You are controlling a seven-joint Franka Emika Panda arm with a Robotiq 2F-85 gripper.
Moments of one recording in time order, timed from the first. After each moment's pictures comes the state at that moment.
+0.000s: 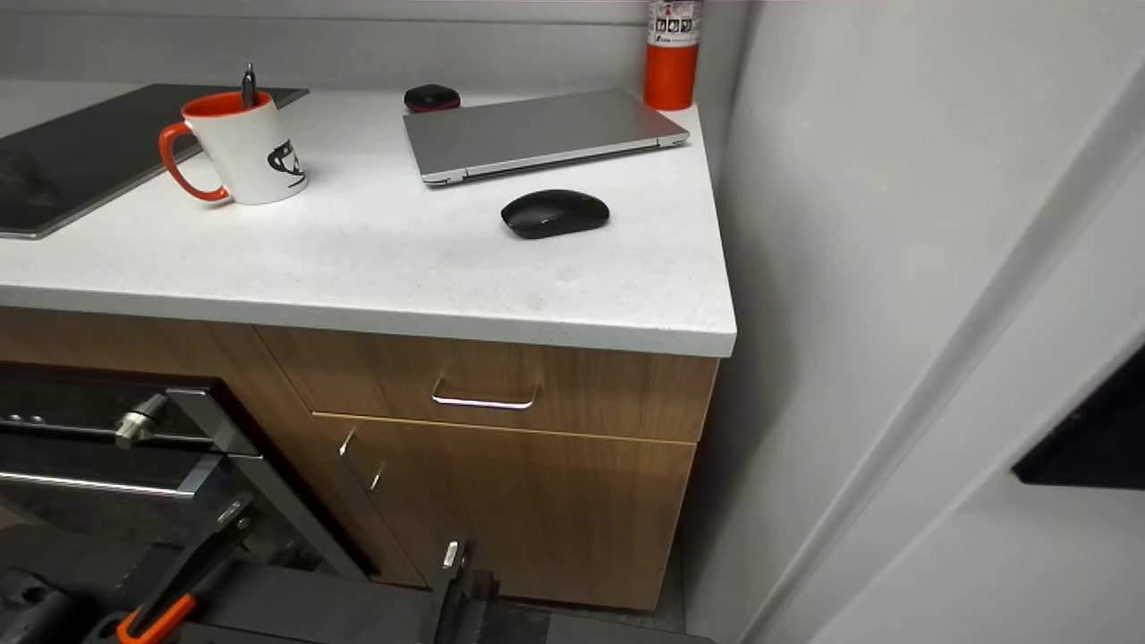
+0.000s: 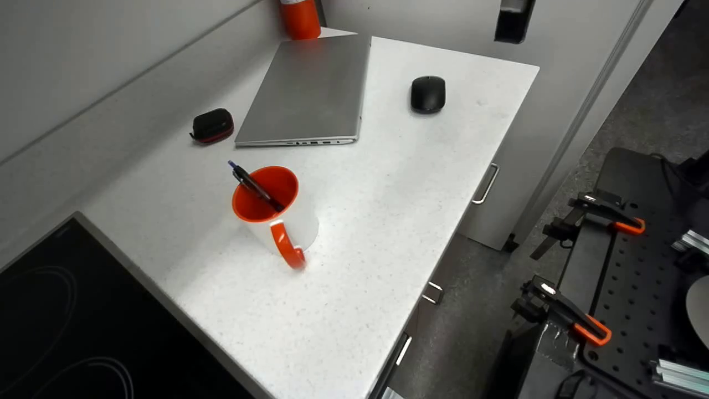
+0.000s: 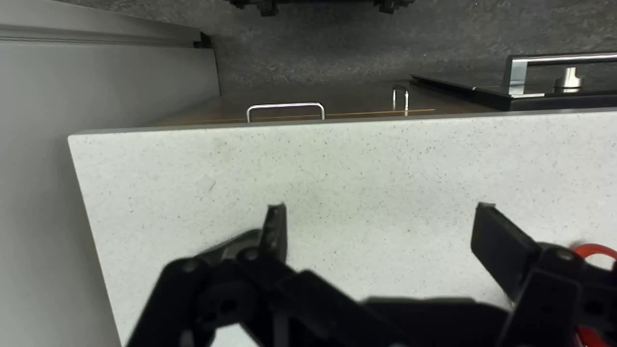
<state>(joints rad) 0.02 -0.58 0.00 -2.50 -0.04 1.92 0.04</state>
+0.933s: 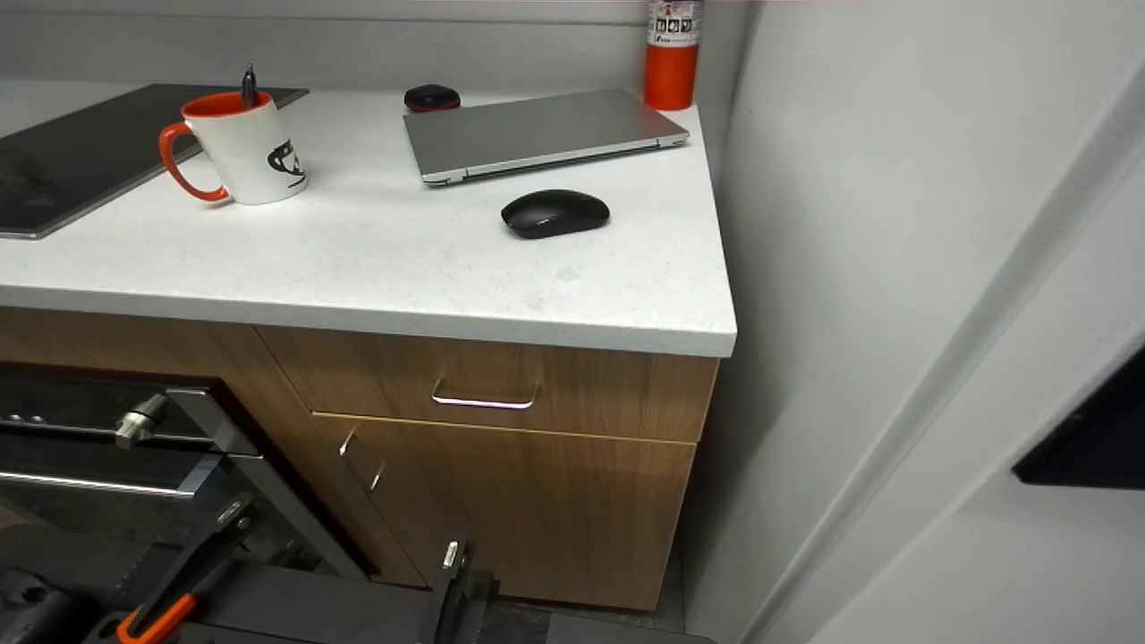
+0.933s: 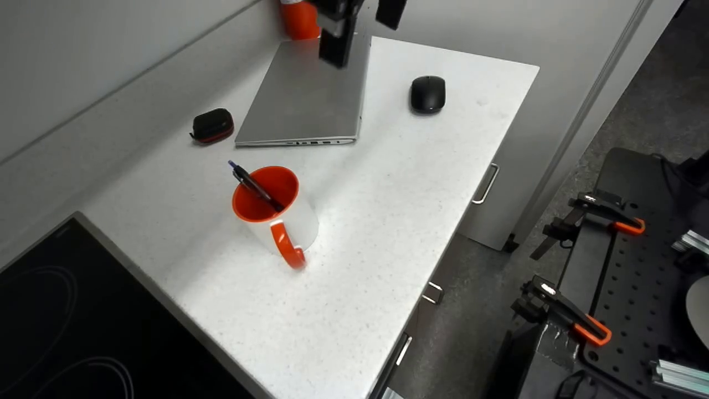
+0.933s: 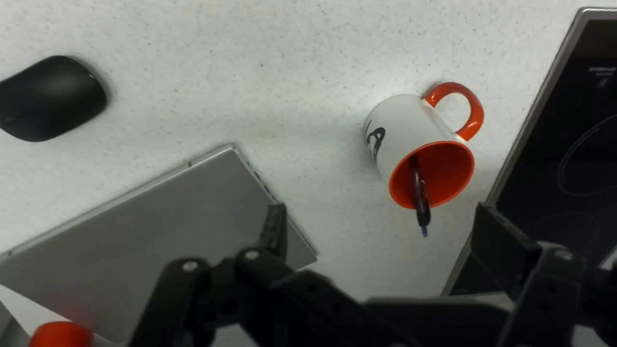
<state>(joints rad) 0.15 -0.45 0.06 -2.49 0.17 2.39 0.03</state>
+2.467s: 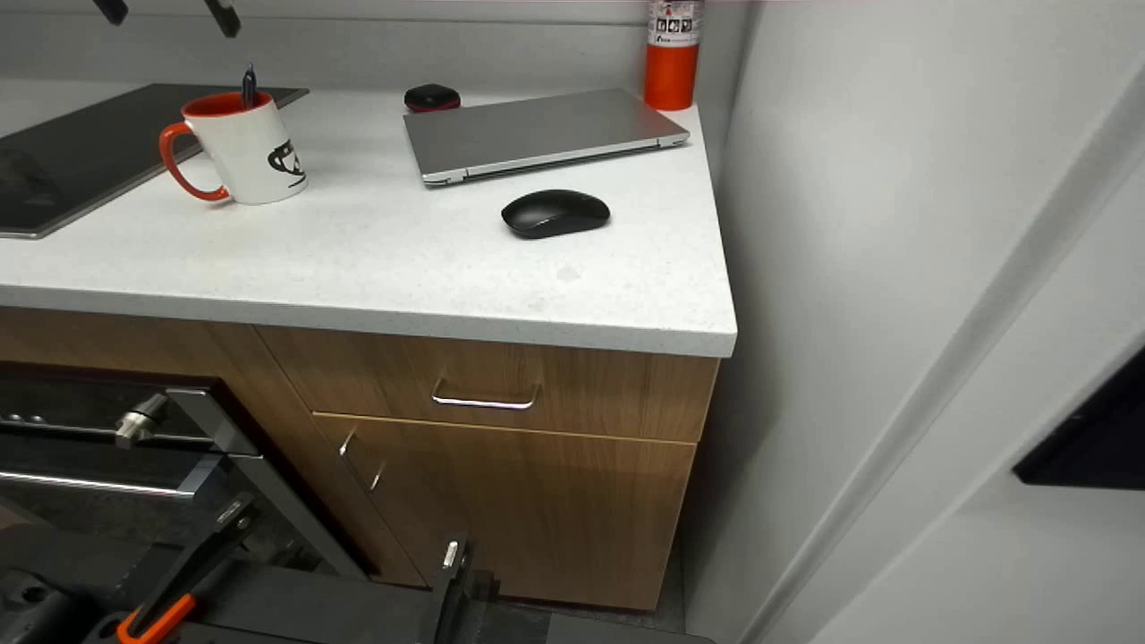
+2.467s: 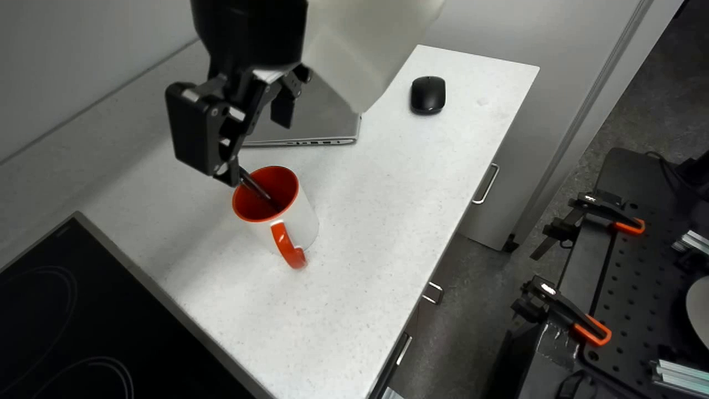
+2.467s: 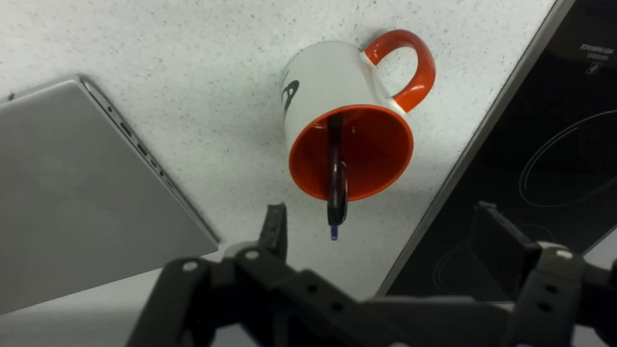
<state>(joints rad) 0.21 -0.12 0.18 -2.37 0.17 2.68 0.03</state>
